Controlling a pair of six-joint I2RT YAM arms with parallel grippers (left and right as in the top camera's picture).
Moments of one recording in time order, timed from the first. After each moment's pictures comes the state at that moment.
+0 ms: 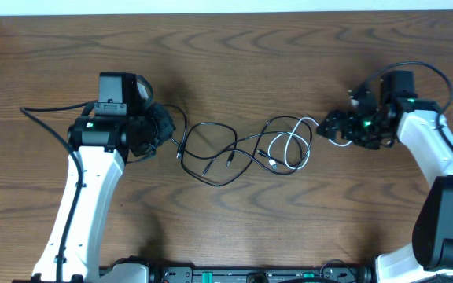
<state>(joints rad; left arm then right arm) -0.05 1.36 1.16 -0.91 0.28 -0.63 -0.04 1.71 1.11 -0.74 -0.48 0.11</state>
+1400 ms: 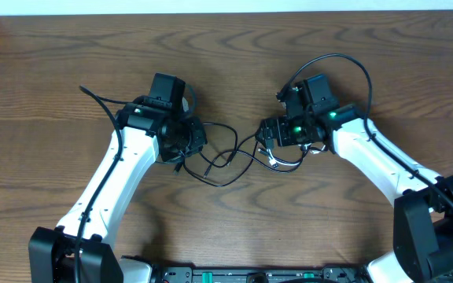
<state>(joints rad) -0.25 1.51 1.16 -0.95 0.28 -0.61 0.40 1.71 1.10 -0.50 -0.37 0.28</state>
